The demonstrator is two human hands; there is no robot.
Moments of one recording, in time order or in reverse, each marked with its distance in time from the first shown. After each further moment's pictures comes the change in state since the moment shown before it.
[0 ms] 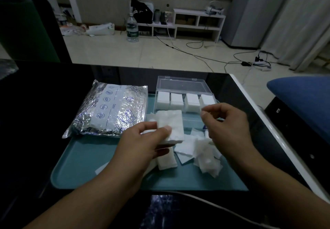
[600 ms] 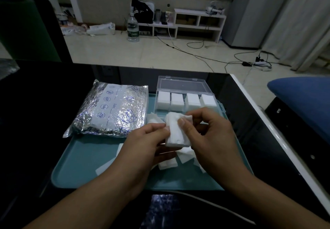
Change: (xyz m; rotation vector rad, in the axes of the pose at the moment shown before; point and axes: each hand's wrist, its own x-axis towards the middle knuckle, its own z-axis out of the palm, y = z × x) left_hand 0.002 -0.003 0.001 -0.065 -0.114 -0.099; right_hand -0.031 -0.013 0.019 0.134 -0.136 -0.183
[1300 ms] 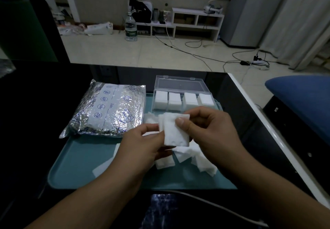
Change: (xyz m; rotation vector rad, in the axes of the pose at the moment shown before) left_hand -0.001 -0.002 0.005 0.050 0.059 0.065; right_hand 0.010 -0.008 -0.012 0.233 -0.146 0.153
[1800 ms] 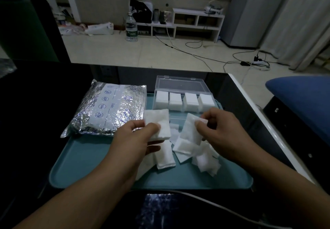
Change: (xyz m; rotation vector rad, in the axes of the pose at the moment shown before) left_hand 0.010 0.002 -0.015 -0.006 0.134 0.032; right_hand 0.016 0.017 -0.033 -0.549 0.007 0.052
